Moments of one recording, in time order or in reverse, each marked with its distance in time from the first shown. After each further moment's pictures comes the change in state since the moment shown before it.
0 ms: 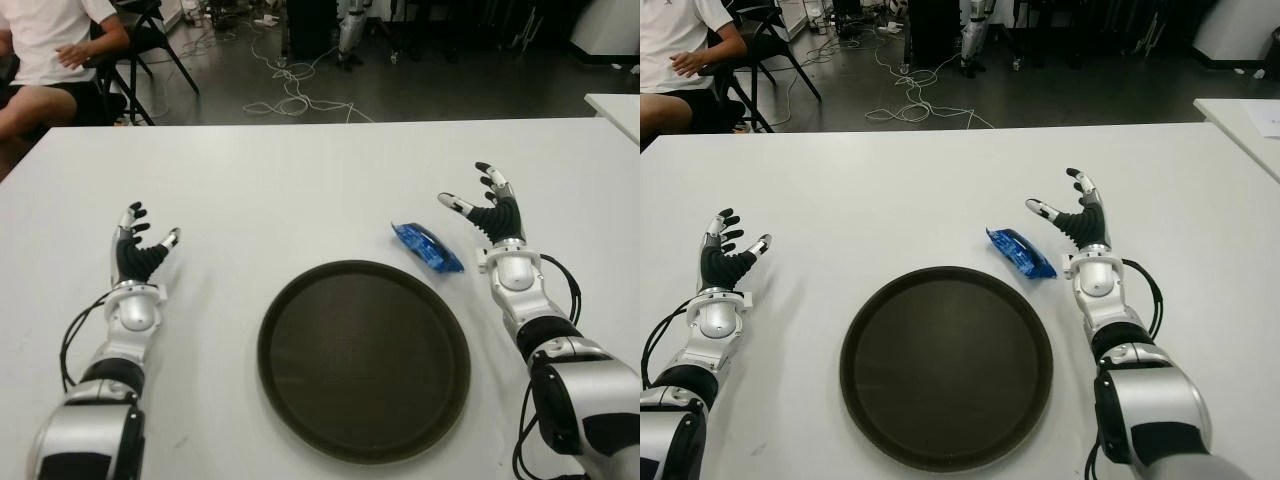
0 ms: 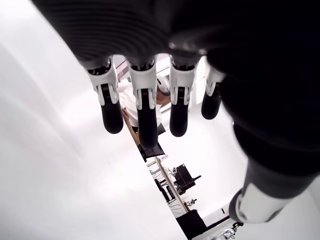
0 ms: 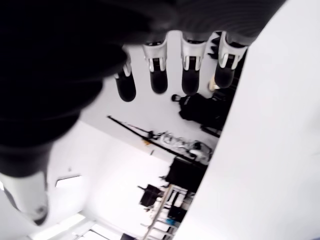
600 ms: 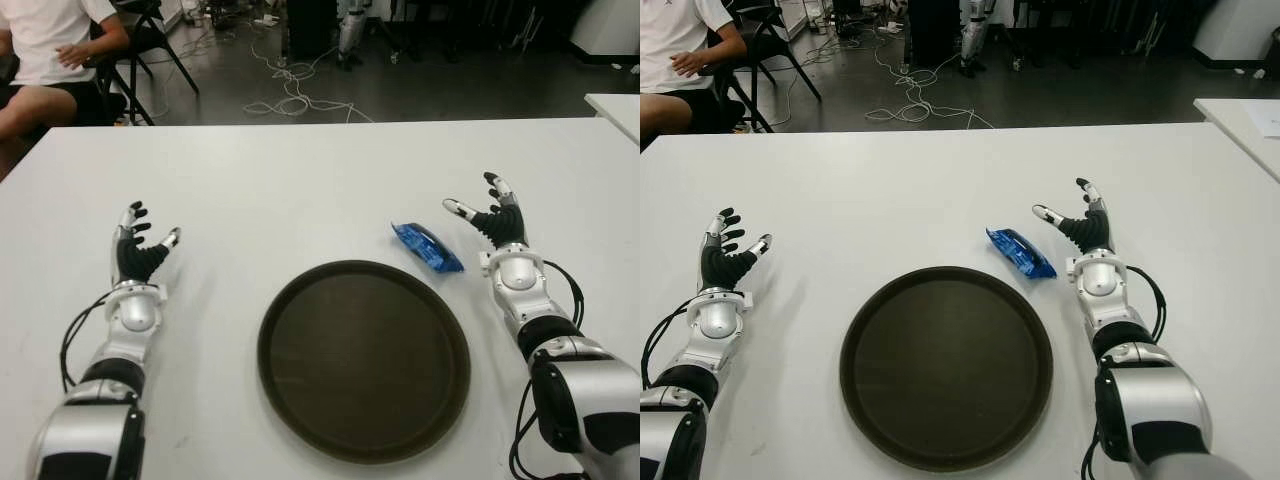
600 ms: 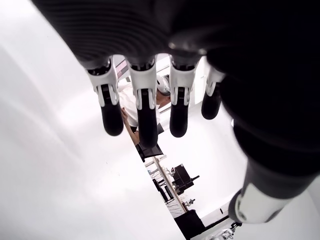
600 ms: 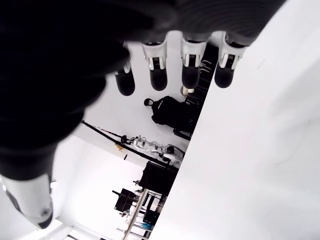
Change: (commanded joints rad) left arm -0.002 0.002 -0.005 0.001 0.010 0.003 0.009; right arm -0.019 0.017 -0.044 0.000 0.037 0.136 0.005
